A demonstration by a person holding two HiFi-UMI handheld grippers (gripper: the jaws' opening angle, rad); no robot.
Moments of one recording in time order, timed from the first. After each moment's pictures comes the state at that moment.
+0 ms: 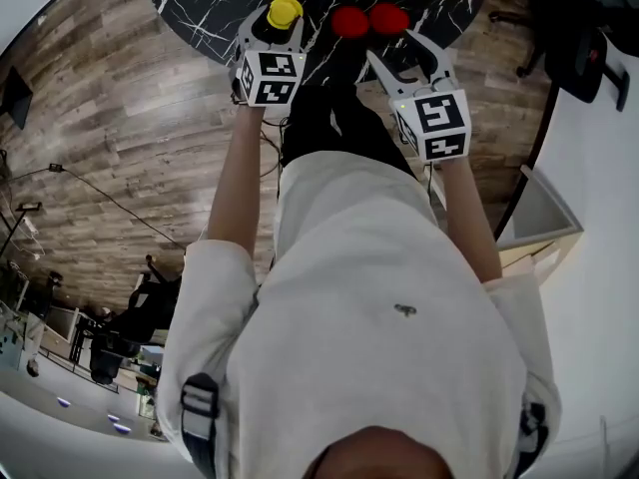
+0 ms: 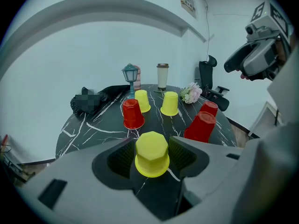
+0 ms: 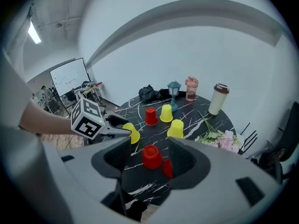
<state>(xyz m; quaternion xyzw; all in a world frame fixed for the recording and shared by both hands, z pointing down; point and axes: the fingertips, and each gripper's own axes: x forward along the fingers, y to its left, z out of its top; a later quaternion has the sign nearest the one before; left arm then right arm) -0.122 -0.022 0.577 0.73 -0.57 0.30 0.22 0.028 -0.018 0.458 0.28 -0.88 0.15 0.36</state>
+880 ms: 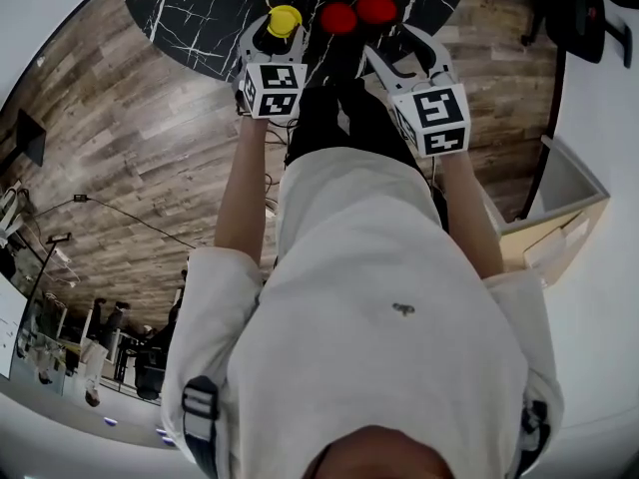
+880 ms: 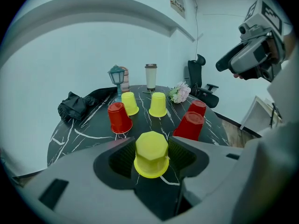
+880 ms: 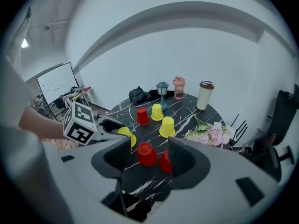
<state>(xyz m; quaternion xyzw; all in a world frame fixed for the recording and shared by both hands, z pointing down) -0.096 -0.020 0.574 0.77 -0.52 0.31 0.20 0.045 -0.017 0.456 0.35 -0.85 0.18 0.34</state>
